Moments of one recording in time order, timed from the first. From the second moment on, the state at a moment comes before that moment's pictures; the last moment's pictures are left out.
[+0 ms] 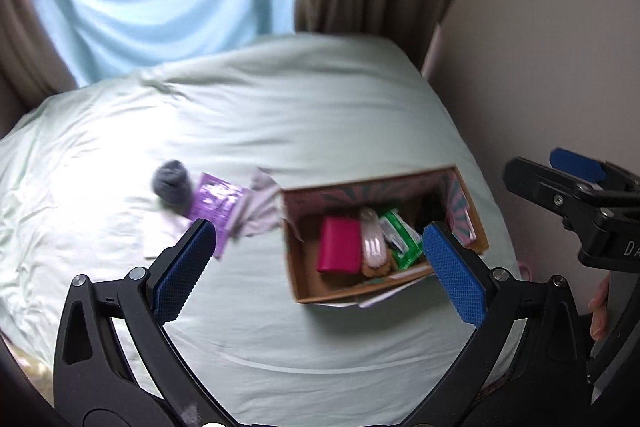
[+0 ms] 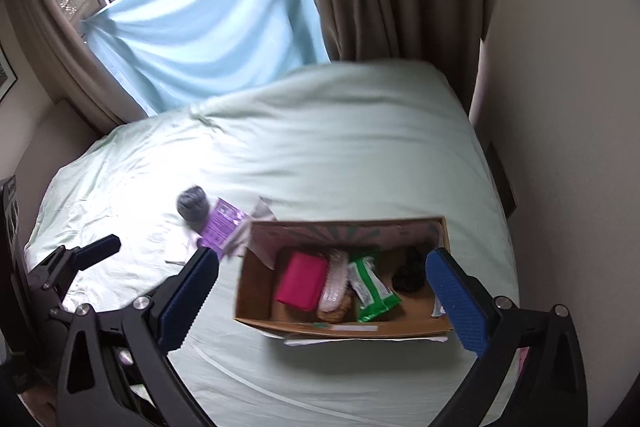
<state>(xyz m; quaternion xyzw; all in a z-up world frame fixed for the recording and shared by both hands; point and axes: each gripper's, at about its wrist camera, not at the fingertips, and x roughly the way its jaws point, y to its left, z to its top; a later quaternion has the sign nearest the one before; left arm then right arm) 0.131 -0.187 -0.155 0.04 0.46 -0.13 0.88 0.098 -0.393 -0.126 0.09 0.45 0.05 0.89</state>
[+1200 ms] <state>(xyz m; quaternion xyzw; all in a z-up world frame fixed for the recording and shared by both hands) 0.181 0.087 -0.141 0.03 0.42 -0.14 0.89 0.096 -0.151 -0.124 0.12 0.43 -0.02 0.90</state>
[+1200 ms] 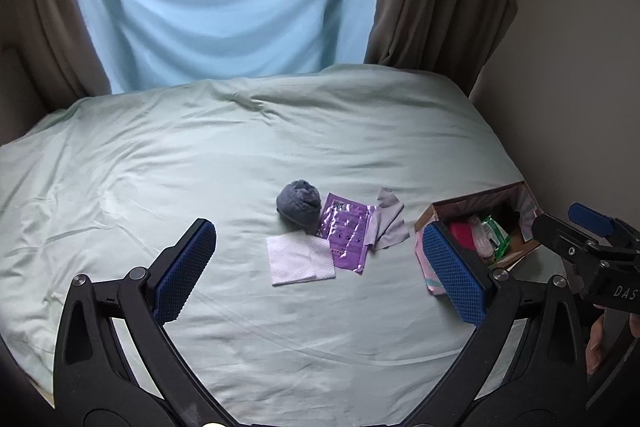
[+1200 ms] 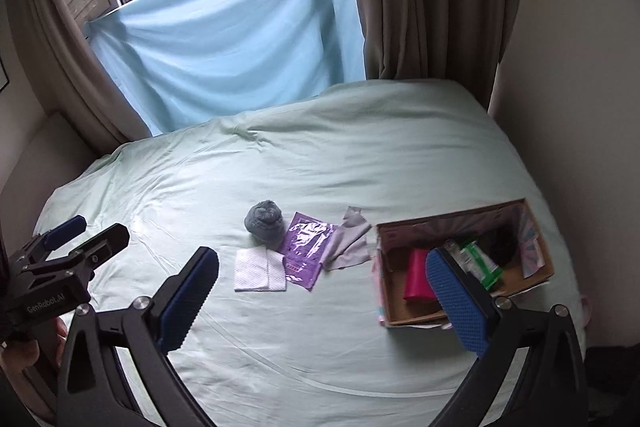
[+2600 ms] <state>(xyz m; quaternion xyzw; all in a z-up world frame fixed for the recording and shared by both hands) 0.407 0.041 -0.498 0.08 0.53 -0.19 0.82 0.256 -0.146 -0.457 0.18 0.46 -0.21 0.84</state>
